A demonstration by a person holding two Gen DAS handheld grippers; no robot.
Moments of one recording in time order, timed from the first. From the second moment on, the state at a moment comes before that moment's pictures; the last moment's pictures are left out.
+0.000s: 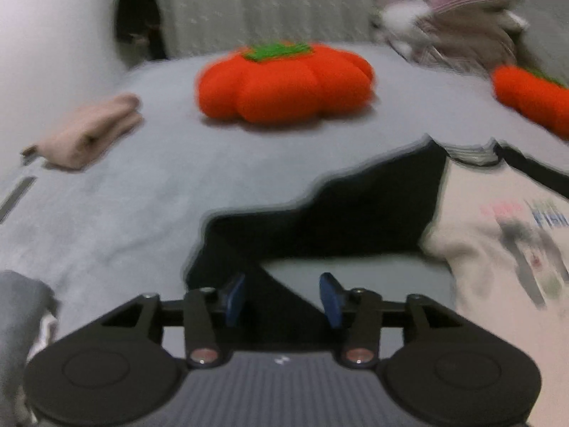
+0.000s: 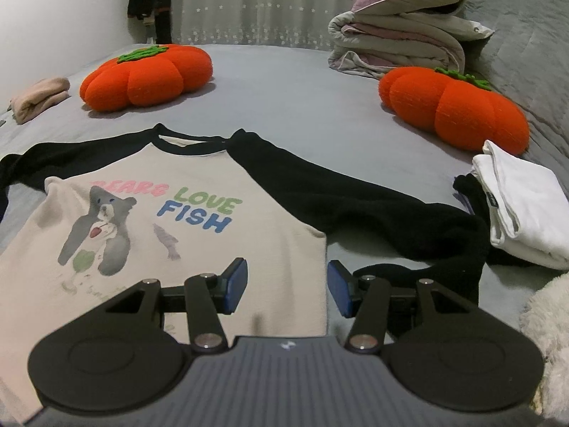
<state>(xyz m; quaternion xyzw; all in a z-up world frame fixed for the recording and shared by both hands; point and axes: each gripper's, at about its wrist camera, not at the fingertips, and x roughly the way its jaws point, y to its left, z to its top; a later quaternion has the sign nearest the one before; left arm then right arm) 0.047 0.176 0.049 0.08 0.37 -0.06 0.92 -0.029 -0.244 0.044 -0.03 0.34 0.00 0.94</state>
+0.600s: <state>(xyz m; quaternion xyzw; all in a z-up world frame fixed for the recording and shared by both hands) 0.000 0.144 0.024 0.24 0.39 -0.19 0.87 -0.032 -0.234 0.042 -0.04 0.35 0.02 0.94</state>
